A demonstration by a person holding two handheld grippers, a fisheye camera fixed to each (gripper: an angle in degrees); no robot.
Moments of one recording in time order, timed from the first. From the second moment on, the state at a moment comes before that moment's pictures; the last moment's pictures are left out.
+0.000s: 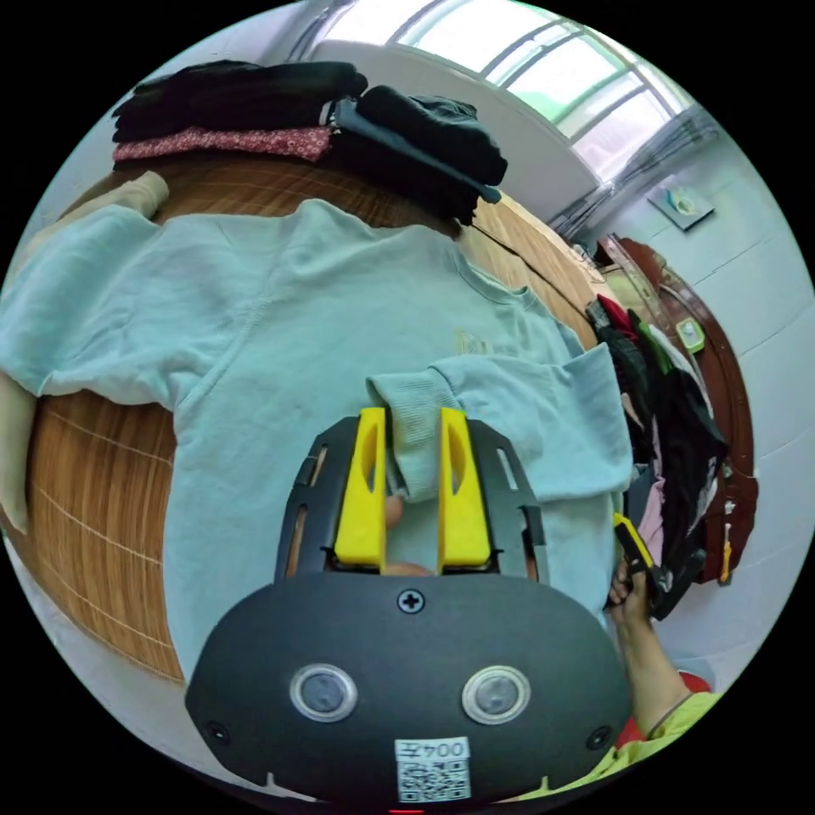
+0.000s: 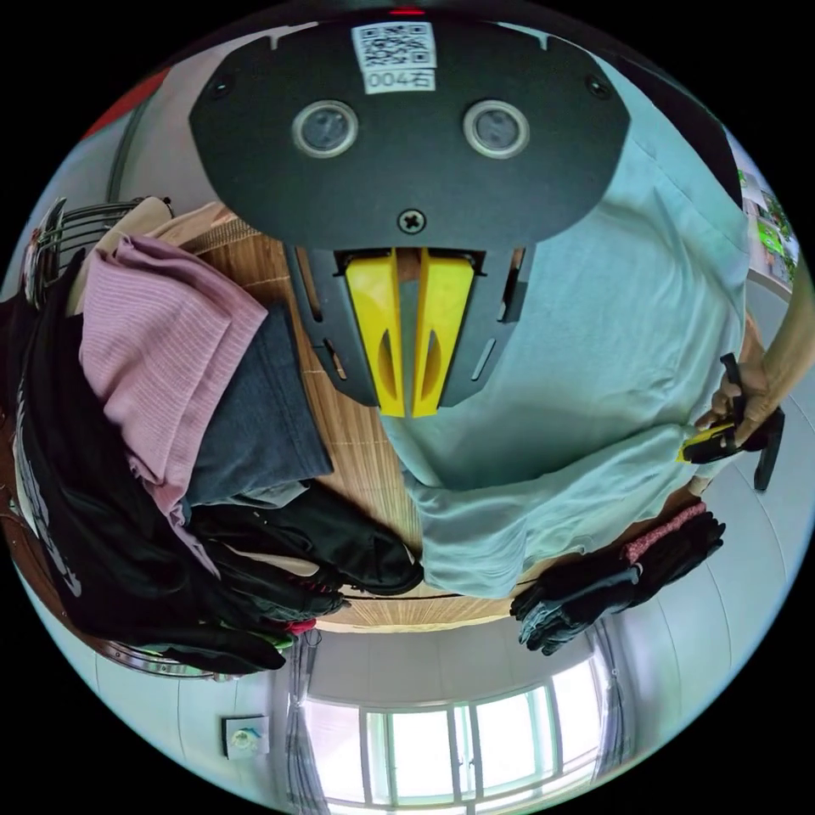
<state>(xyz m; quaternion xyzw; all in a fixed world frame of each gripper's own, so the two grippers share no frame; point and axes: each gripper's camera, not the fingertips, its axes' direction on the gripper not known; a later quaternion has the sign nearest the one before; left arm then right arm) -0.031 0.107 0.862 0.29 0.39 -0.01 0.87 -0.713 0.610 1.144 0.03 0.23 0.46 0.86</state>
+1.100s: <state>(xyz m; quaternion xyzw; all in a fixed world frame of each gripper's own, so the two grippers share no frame) -0.048 0.159 1.043 0.32 0.53 -0.10 0.78 -0.657 0.567 1.094 -0.07 0.24 0.21 0.95</state>
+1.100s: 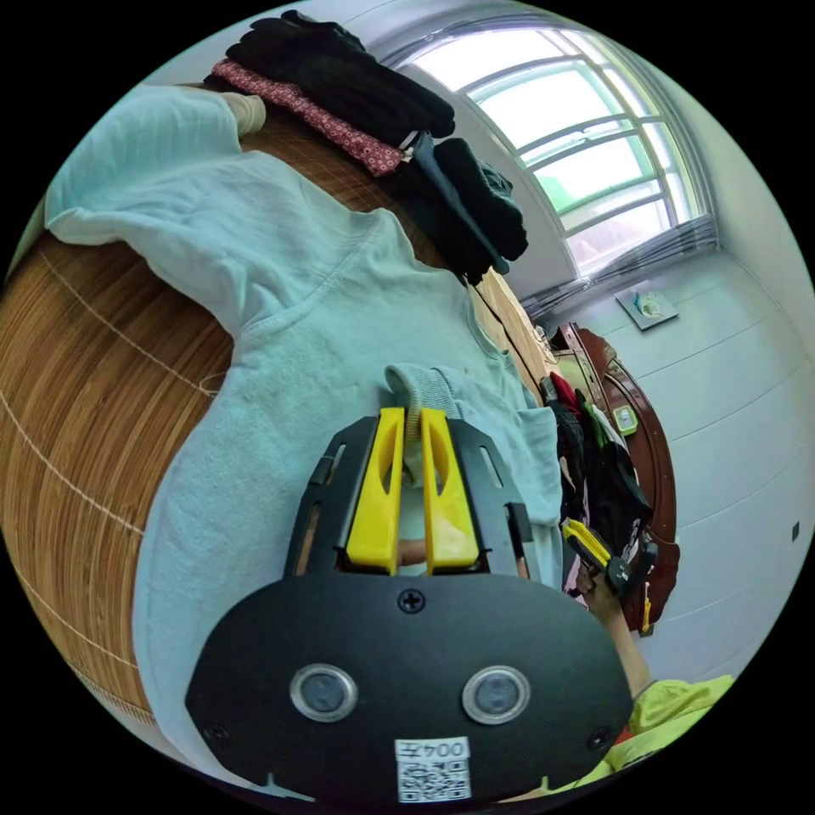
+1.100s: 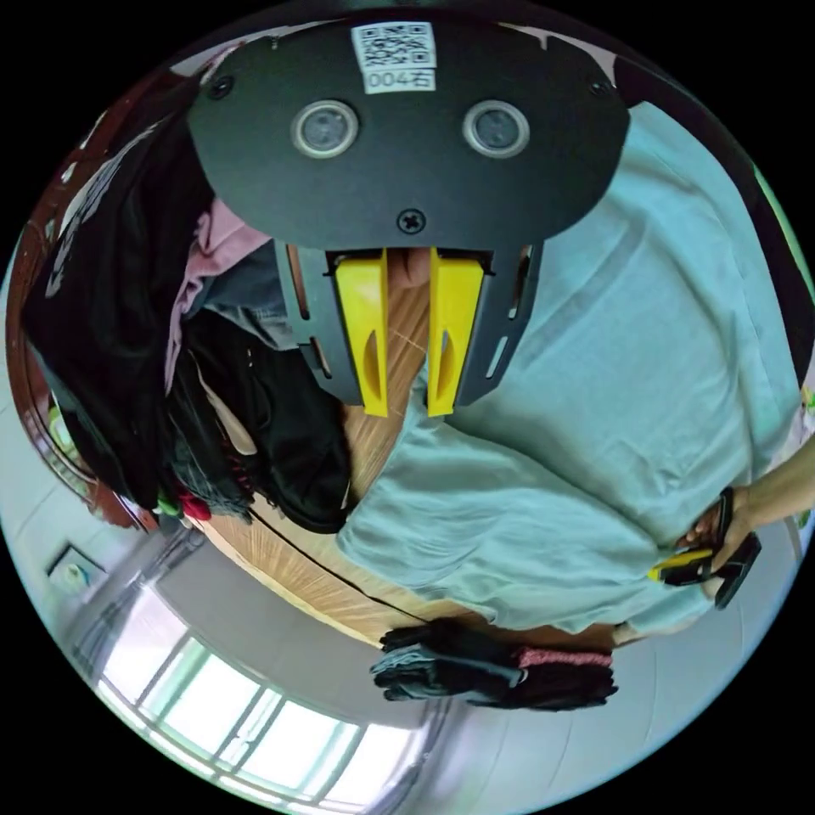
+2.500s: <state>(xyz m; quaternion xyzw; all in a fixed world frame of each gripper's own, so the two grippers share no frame) -0.055 0.176 1.091 0.31 0.56 -0.10 0.76 -0.469 0.549 1.109 0.01 0.04 0.47 0.88</state>
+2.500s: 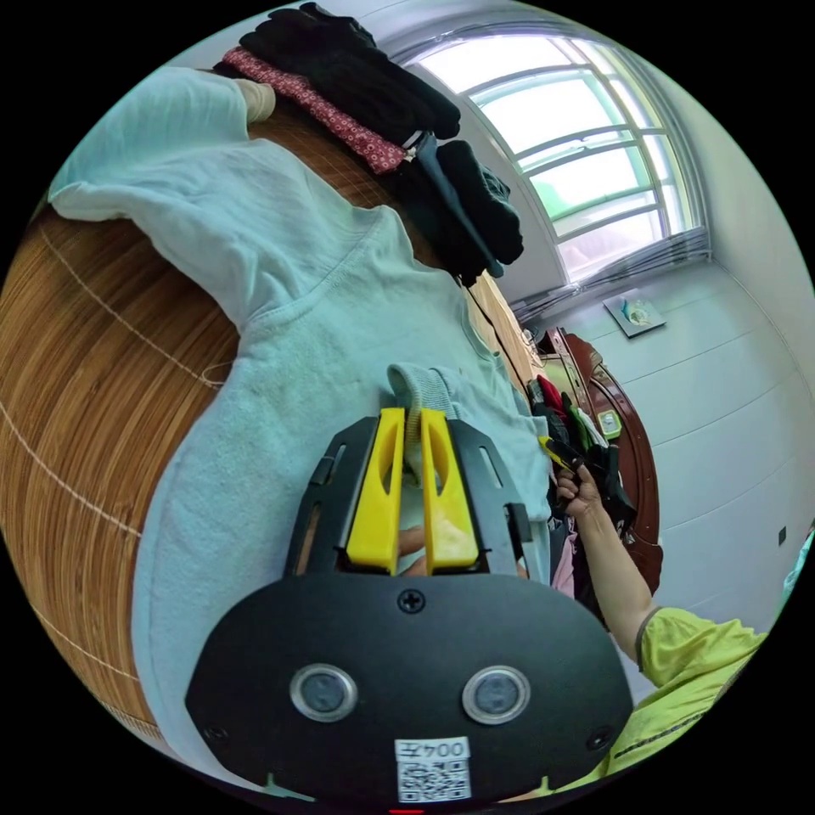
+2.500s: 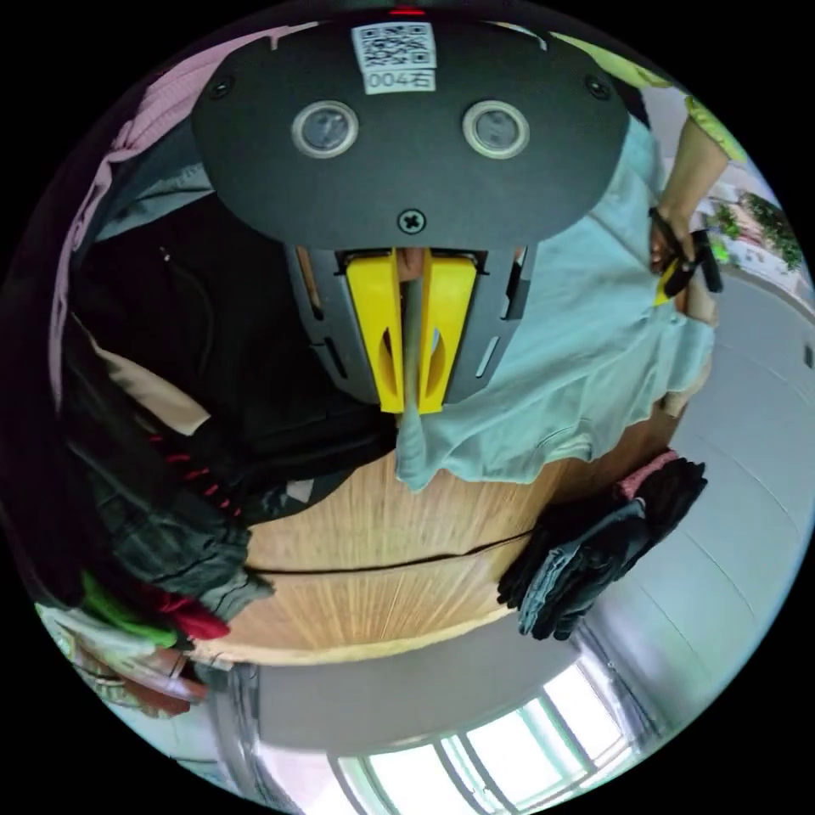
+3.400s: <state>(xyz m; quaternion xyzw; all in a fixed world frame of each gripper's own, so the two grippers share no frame) -0.114 0.170 1.030 0.30 0.56 -0.10 0.77 -0.516 0.504 1.112 0.01 0.14 0.42 0.90</state>
